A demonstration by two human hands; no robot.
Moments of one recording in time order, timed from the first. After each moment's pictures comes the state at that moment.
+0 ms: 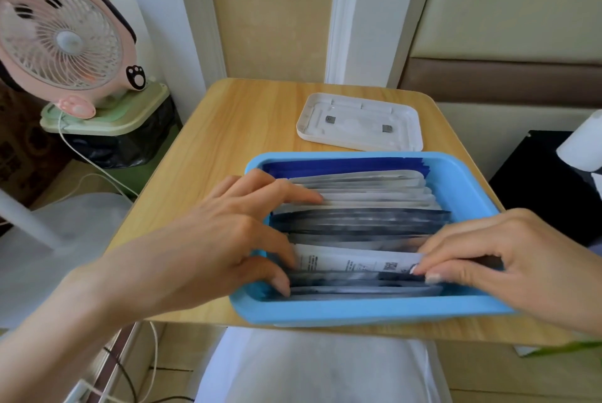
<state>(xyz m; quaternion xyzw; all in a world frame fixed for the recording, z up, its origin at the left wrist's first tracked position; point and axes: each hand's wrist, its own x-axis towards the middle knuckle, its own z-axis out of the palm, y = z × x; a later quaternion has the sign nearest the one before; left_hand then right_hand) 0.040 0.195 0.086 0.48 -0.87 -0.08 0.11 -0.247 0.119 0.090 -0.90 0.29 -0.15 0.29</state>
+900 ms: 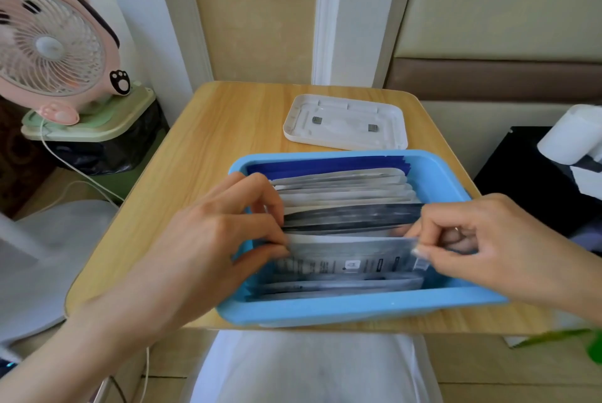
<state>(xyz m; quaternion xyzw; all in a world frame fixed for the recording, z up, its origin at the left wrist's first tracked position) 0.026 0.199 0.074 0.52 -0.82 0.00 0.26 -0.250 0.119 0.094 -0.84 0.39 -0.15 0.34</state>
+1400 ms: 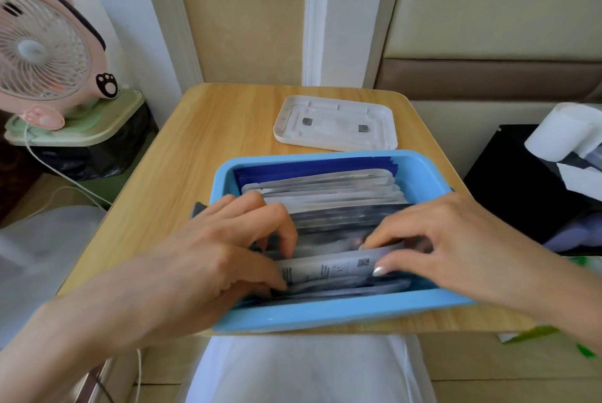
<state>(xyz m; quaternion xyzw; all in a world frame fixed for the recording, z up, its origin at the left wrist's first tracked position) 0.023 0.196 0.082 0.41 -0.90 0.00 0.15 -0.232 0.123 0.096 -0.90 0.37 -0.10 0.23</state>
